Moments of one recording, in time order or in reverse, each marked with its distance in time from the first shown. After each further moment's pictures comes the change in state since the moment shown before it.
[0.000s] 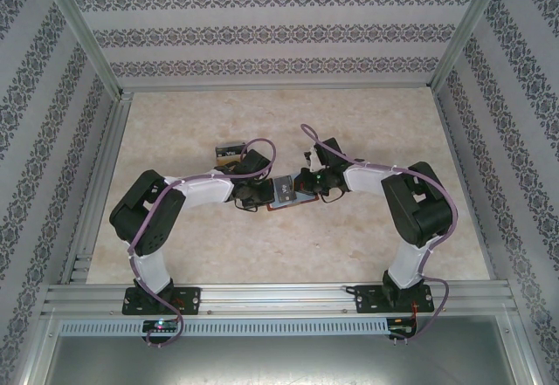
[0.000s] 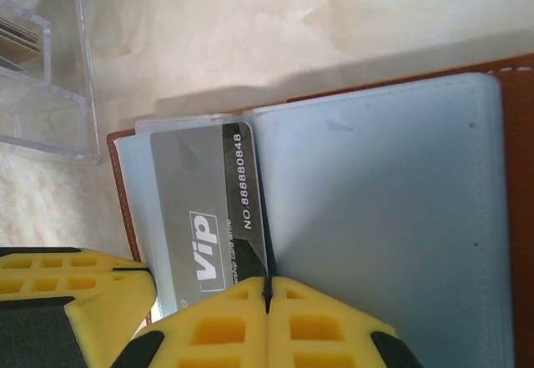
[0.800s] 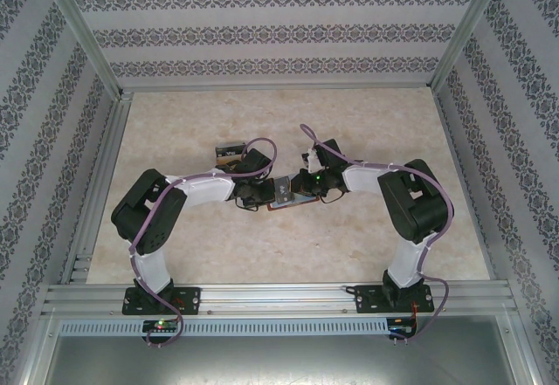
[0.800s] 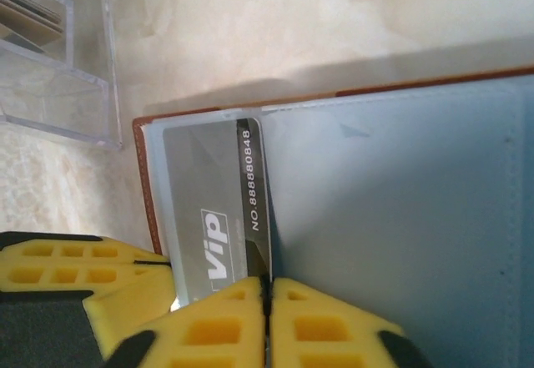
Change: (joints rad) left arm 0.000 0.013 0.019 -0.015 0.008 0.003; right arm 0.000 0.036 -0.005 0.055 -0.089 -0.001
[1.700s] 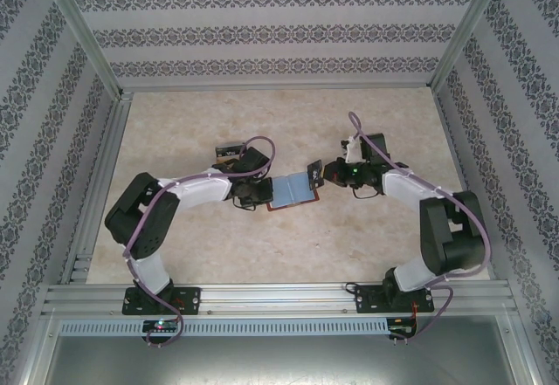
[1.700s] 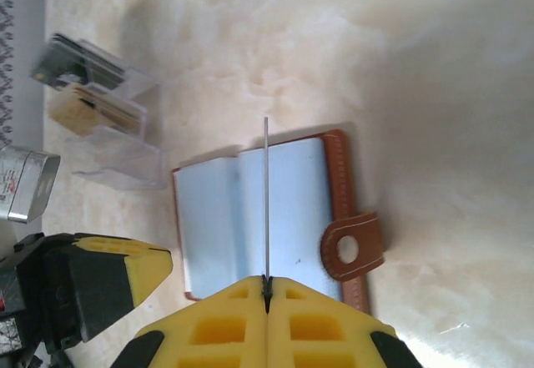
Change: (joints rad) left arm 0.000 -0.078 0.001 -0.074 -0.031 0.026; right arm -0.254 -0.329 -0.129 -0.083 -0.060 -0.099
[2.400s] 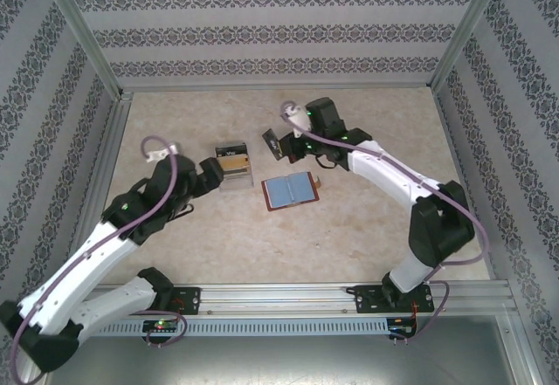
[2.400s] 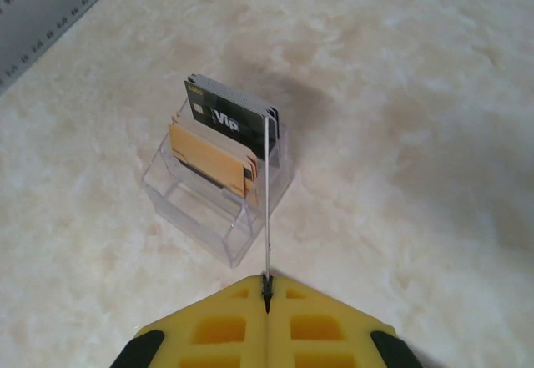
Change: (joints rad) left arm 0.040 -0.912 -0.089 -0.435 -0.541 -0.087; right arm 0.370 0.155 0.531 -0.199 0.308 -0.468
